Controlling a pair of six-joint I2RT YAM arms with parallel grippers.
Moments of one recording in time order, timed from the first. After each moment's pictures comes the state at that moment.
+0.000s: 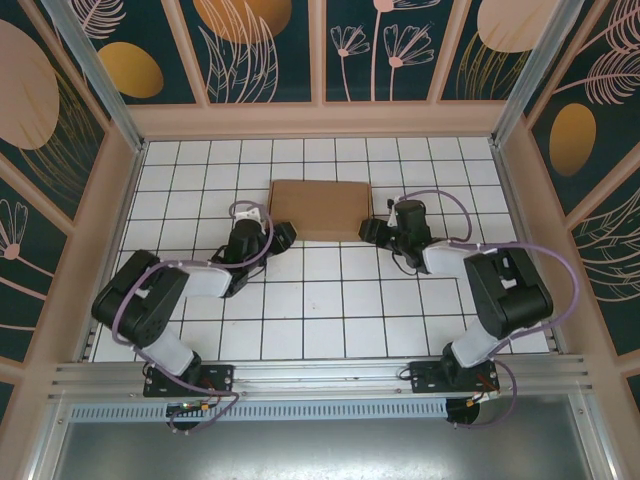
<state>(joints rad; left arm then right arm) -0.52 1.59 0.54 0.61 0.05 -0.84 0.37 1.58 0.66 0.24 -0.22 0.57</state>
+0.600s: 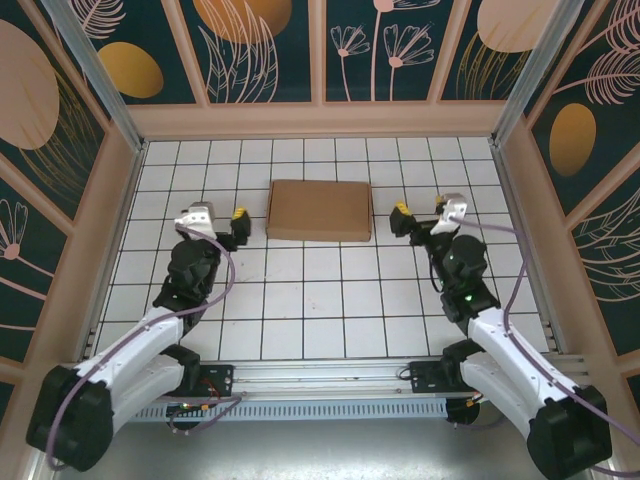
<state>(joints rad) -0.36 0.94 0.31 0.57 -0.30 -0.19 0.37 0.79 0.34 0.49 0.11 0.16</state>
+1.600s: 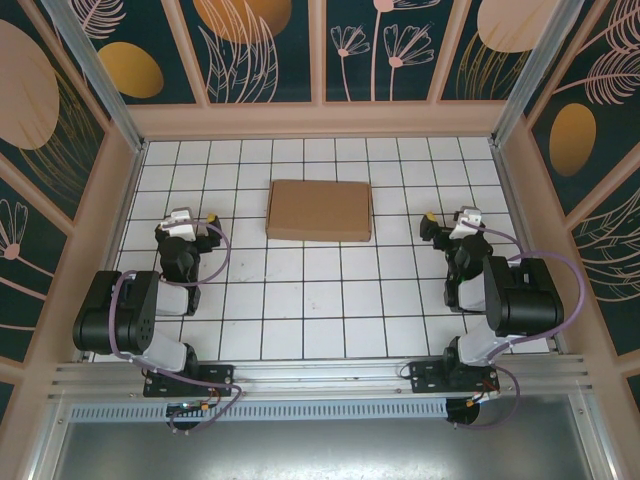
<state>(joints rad) -0.01 1.52 0.24 1.13 -0.13 -0.07 -0.05 1.58 0.22 1.21 -0.05 0.10</state>
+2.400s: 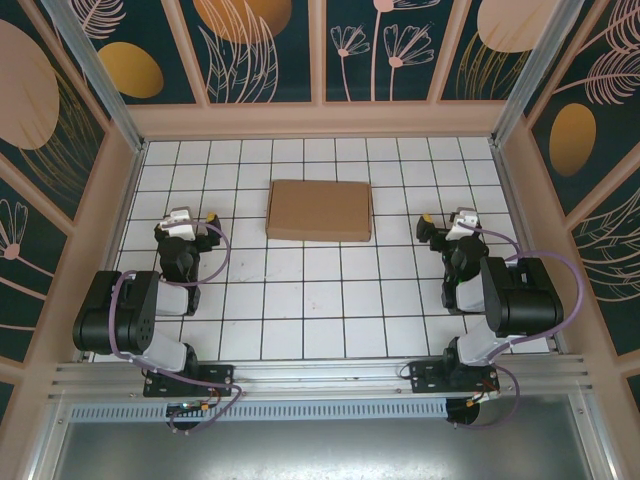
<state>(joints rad) -0.01 1.52 0.24 1.14 -0.13 -0.07 -0.01 1.58 0.21 1.22 -0.02 0.10</state>
